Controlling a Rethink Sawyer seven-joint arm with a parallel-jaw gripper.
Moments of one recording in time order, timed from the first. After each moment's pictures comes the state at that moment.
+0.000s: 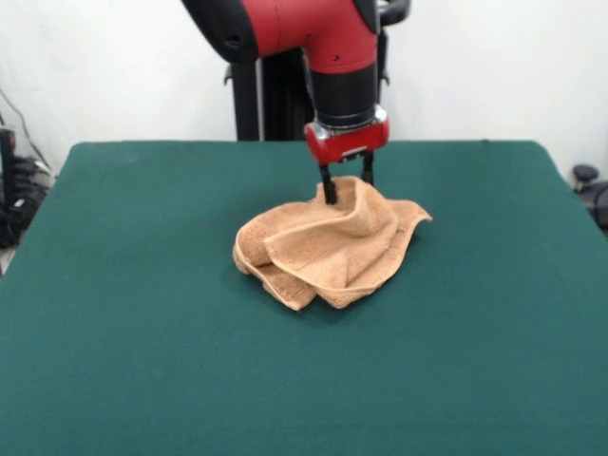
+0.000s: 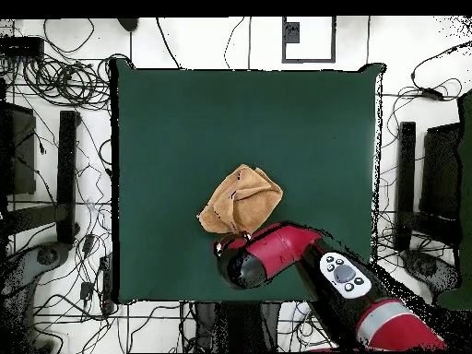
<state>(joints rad) -0.54 -0.55 0.44 1.99 -0.88 0.32 1.95</state>
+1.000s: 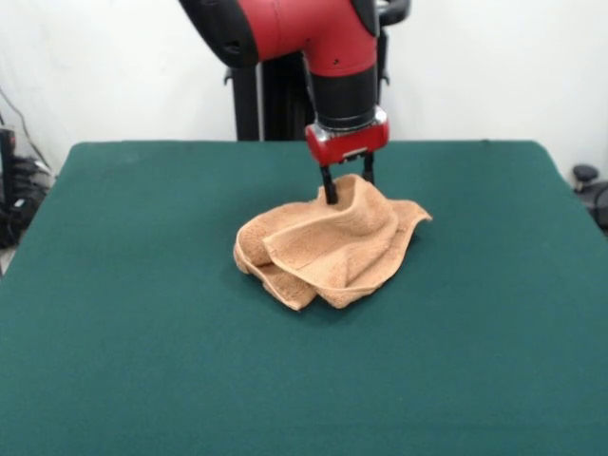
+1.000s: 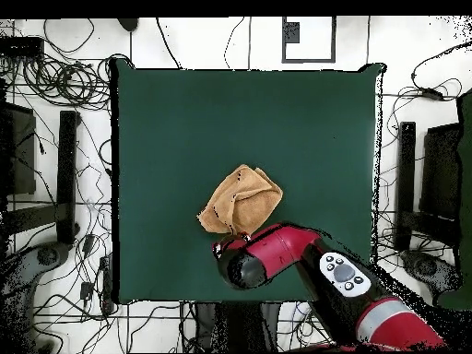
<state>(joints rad) -0.54 -0.54 0.44 1.99 -0.88 0.32 1.95</state>
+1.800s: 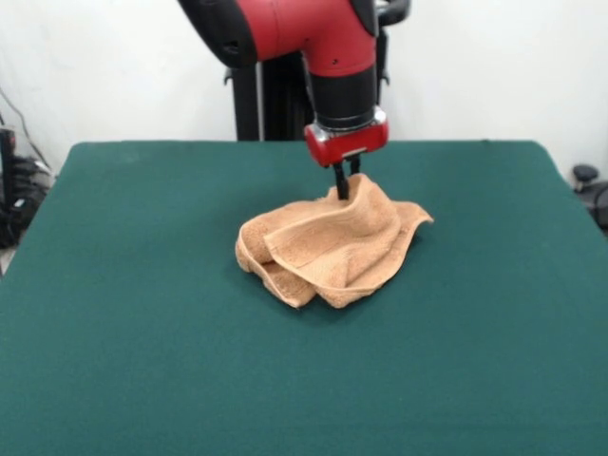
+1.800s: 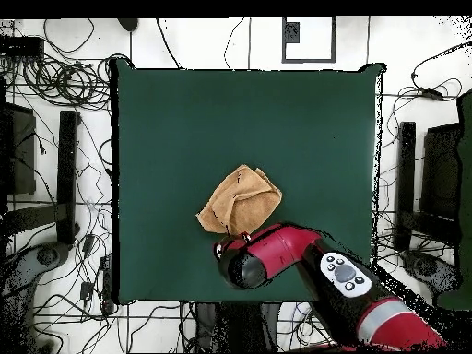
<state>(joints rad) -0.54 -0.54 0.44 1.99 -0.88 0.32 1.95</state>
